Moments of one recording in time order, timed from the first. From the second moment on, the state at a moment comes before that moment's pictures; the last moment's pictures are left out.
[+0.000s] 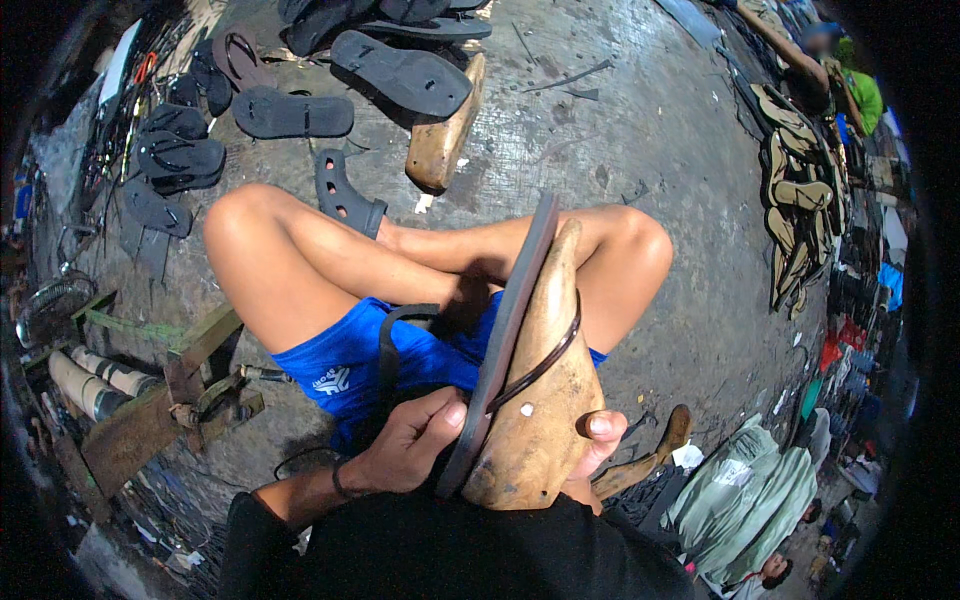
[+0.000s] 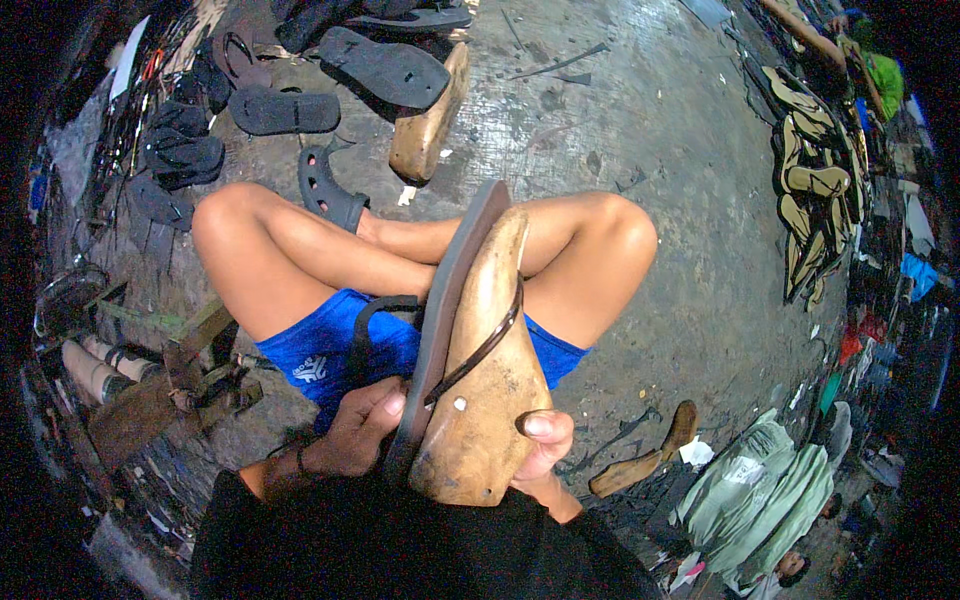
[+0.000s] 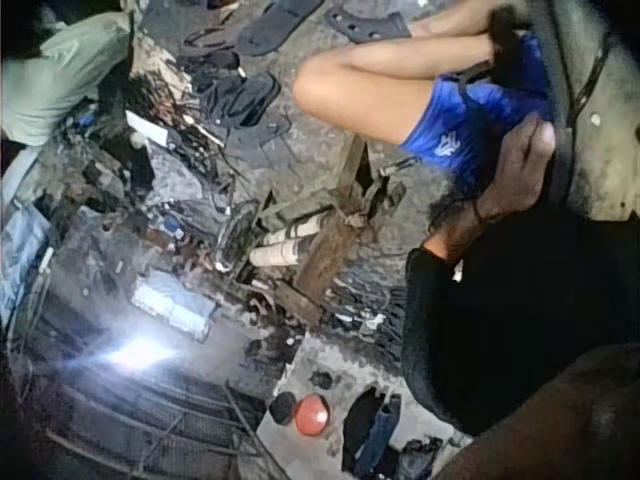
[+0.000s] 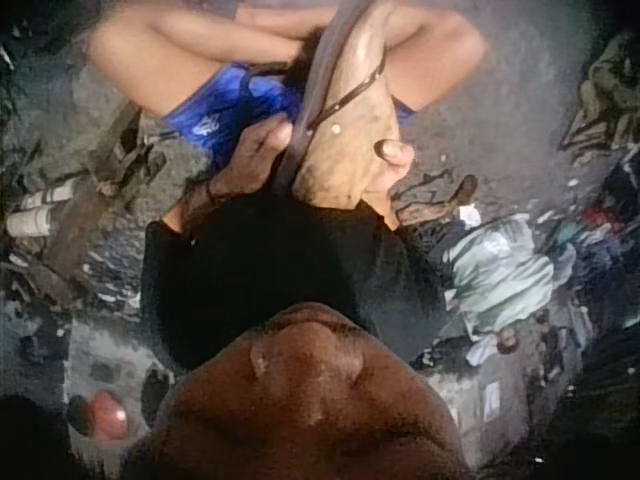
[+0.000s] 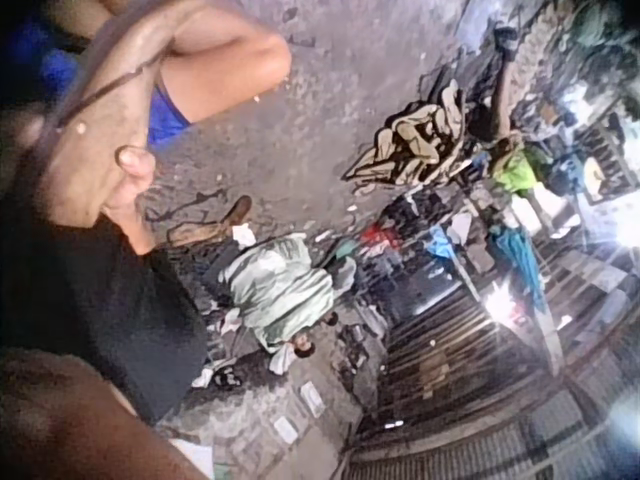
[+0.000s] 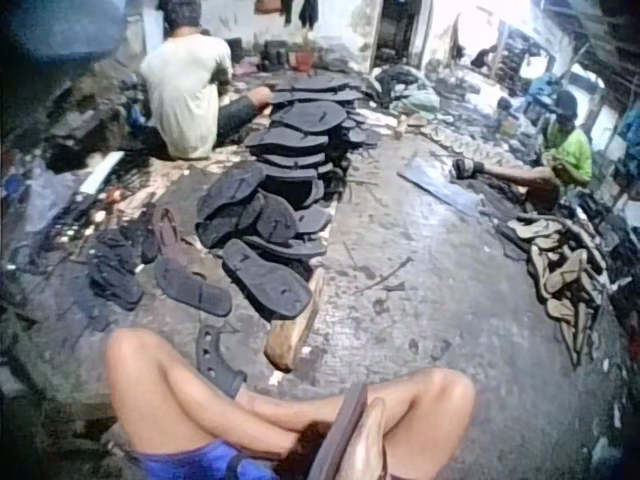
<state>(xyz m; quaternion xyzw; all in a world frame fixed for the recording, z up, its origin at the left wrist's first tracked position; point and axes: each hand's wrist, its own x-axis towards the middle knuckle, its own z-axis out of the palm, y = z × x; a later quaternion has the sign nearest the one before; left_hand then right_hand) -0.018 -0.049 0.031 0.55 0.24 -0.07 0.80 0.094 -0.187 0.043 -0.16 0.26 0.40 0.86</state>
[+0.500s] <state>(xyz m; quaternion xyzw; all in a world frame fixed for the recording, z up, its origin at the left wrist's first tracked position) 0.001 -0.043 -0.001 0.29 0.21 -0.06 0.93 0.145 -0.171 -0.001 -0.37 0.01 0.48 0.80</state>
